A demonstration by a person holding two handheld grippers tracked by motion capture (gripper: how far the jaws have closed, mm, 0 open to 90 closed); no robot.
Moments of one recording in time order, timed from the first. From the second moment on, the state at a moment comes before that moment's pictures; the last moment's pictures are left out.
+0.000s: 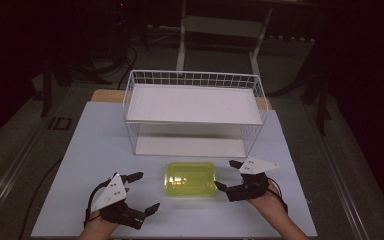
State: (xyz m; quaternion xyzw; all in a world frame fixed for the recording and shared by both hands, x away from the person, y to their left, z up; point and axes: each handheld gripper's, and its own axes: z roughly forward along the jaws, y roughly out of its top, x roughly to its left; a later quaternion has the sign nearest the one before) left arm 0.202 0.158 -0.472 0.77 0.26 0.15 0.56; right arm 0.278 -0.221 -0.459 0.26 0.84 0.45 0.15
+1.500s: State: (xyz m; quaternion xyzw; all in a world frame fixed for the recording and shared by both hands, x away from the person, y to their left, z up) left arm 0.280 0.115 -0.514 0.78 0.44 0.05 0.44; right arm 0.282 -0.190 -0.496 0.34 0.84 0.40 0.13
